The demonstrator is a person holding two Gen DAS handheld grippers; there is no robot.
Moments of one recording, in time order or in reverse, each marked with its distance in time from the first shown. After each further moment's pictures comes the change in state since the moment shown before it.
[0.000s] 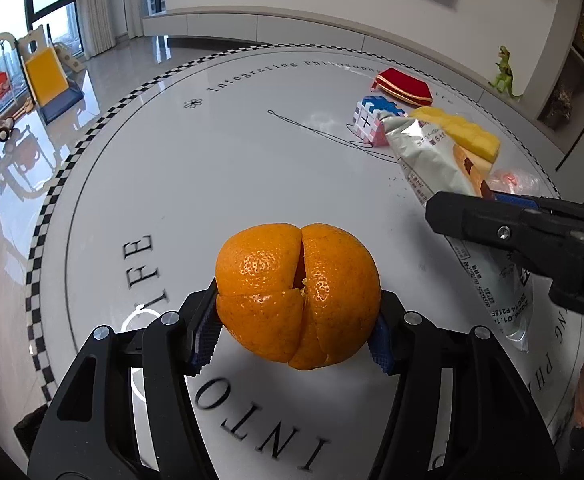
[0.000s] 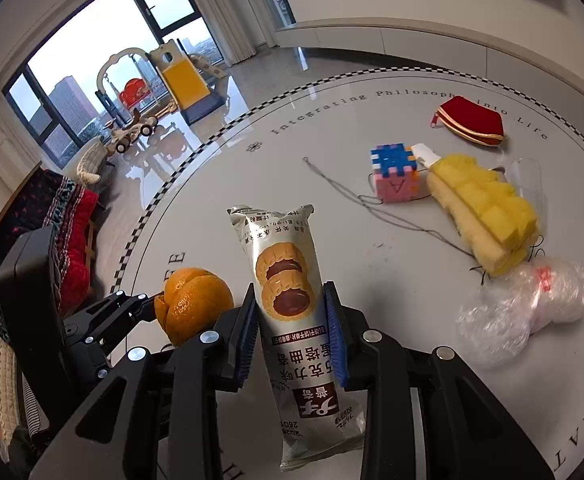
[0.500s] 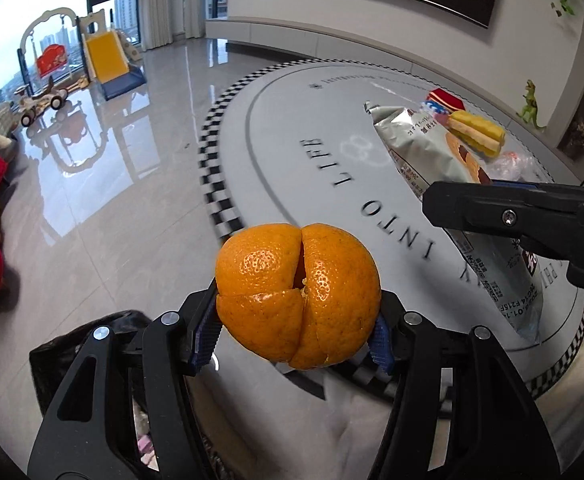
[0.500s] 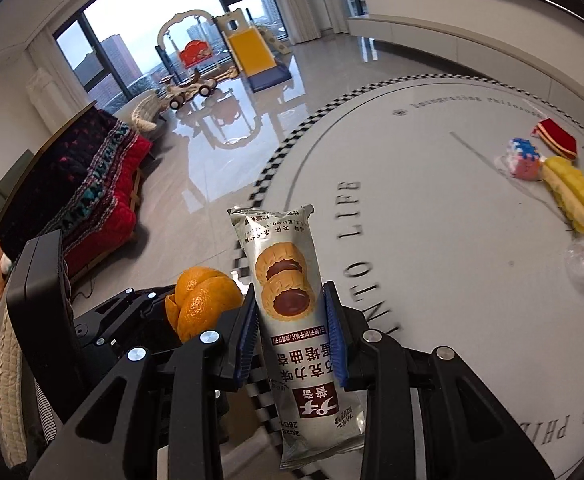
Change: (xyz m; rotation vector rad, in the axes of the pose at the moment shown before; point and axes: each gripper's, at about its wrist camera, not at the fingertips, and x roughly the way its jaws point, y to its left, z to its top) left arm -0.114 0.093 -0.125 -0.134 -0.073 0.127; right arm -0.013 0.169 -0.076 -0.168 0.080 0.135
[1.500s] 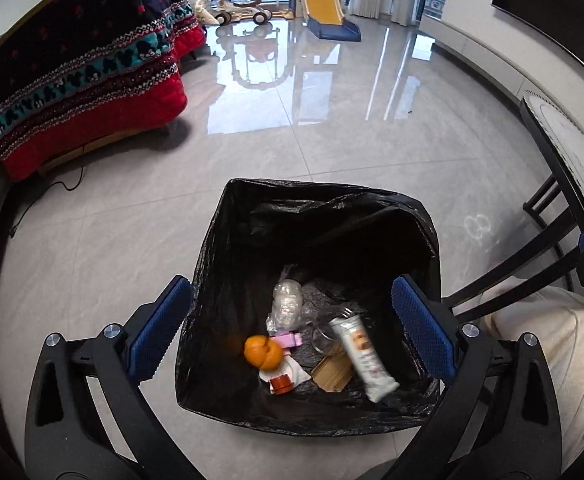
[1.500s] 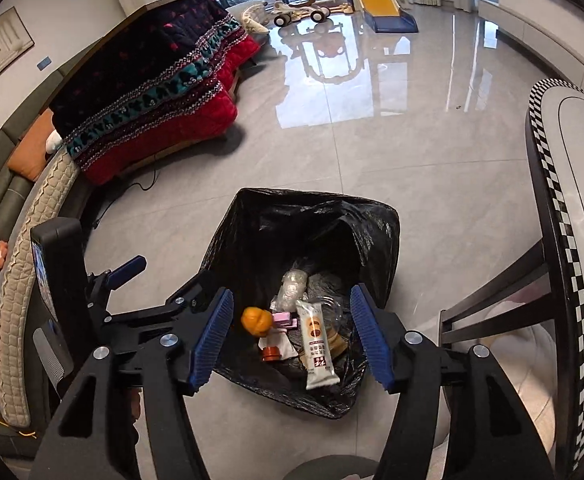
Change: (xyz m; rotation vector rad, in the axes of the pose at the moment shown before) left arm -0.091 0.214 -0.182 -0.486 0.060 0.432; right arm 0.086 0.228 -0.080 -0.277 0.206 0.140
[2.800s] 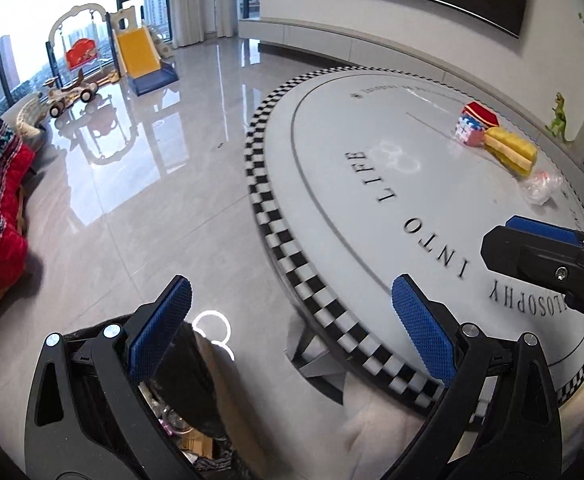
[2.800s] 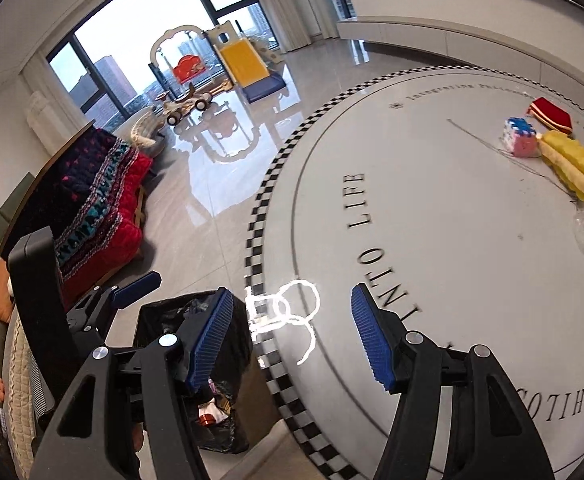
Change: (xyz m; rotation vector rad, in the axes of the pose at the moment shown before) left arm -0.032 -0.303 0.075 0.453 -0.074 -0.362; right arm -0.143 -0.250 -0.013 0.385 -0.290 -0.176
